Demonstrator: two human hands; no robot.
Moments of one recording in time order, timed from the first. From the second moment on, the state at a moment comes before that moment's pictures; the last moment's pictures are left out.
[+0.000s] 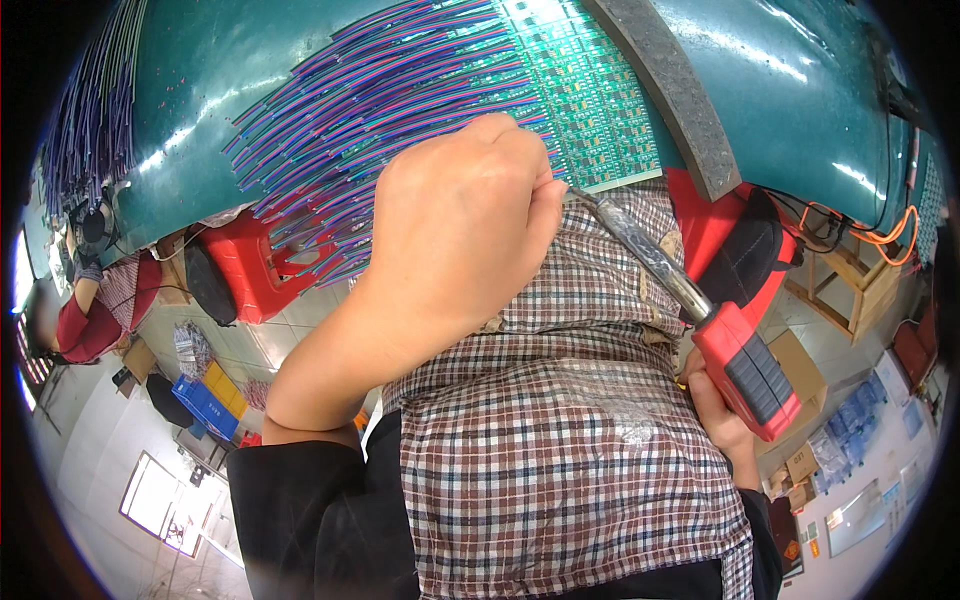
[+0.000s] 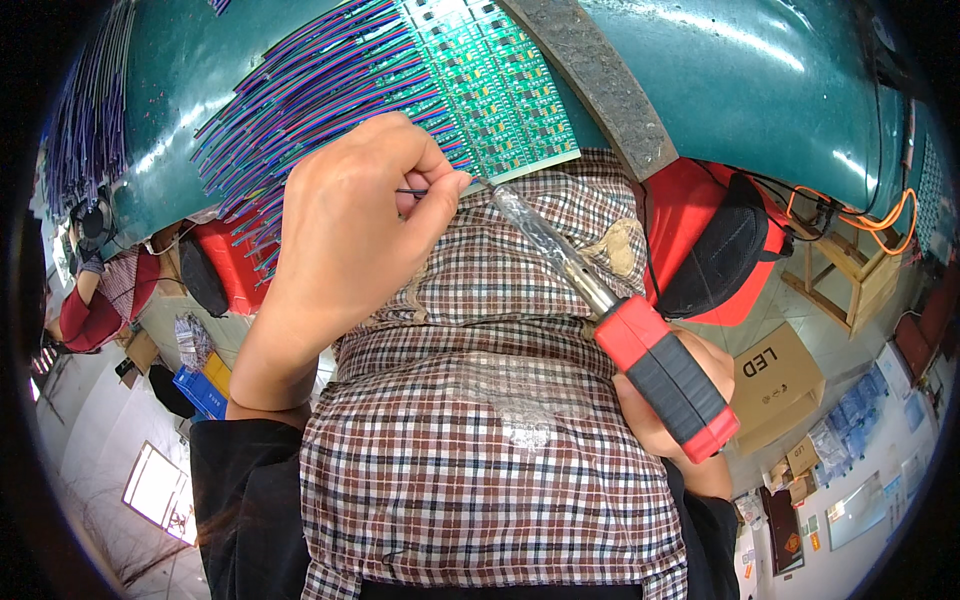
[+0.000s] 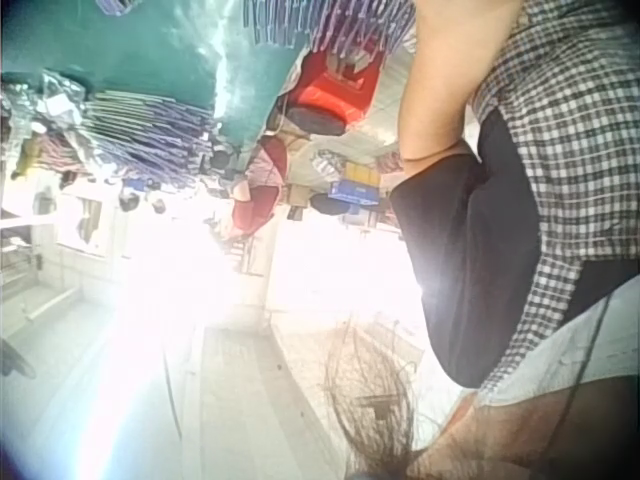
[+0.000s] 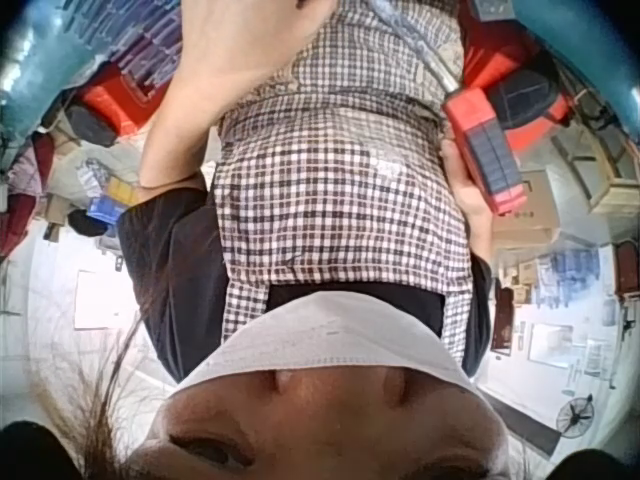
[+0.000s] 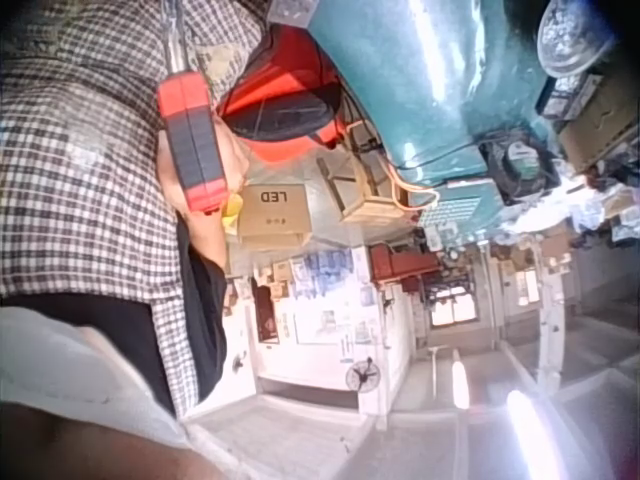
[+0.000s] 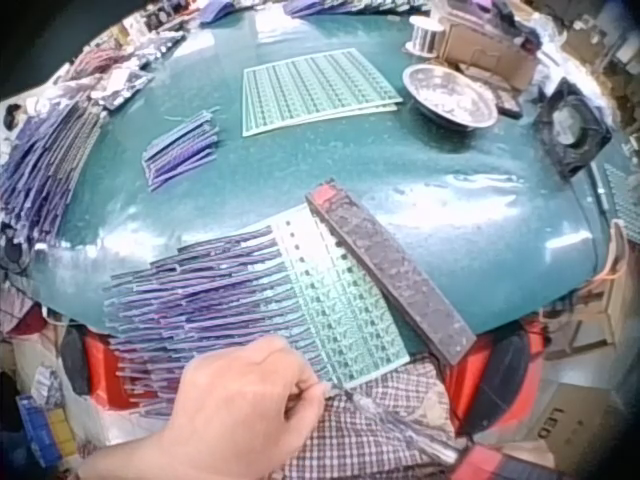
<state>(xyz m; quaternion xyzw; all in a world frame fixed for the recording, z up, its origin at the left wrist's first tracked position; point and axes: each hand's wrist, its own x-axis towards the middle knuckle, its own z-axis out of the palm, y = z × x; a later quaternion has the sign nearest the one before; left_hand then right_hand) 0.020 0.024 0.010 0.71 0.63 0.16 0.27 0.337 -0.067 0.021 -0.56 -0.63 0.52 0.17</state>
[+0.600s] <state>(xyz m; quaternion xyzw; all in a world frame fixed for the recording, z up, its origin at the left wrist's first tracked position) 0.023 0.020 0.010 0.72 0.64 0.16 0.24 0.342 -0.065 0.020 -0.54 -0.66 0.50 0.16</state>
